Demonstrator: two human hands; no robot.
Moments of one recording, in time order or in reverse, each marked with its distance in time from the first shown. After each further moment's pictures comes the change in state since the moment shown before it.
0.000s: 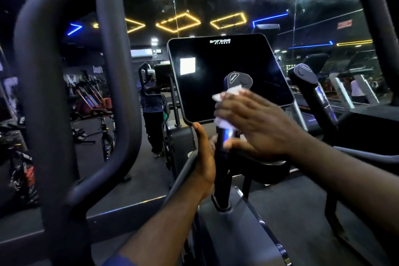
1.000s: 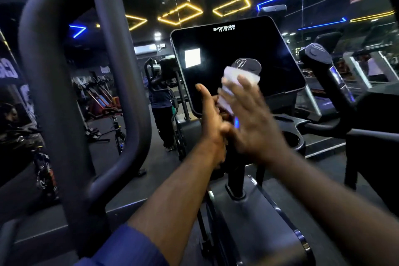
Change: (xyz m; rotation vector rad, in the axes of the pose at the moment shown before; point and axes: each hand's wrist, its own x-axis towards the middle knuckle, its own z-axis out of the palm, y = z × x) left_hand 0.030 0.039 0.008 0.081 0.183 0.179; right_hand -0.002 0.059 -0.004 0.226 0.545 0.521
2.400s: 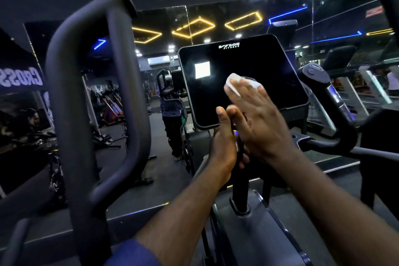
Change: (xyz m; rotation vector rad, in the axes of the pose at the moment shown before) left_hand -0.028 -0.006 0.019 0.303 -0.041 -0.068; right_hand 0.033 0.015 -0.025 0.063 -0.045 0.093
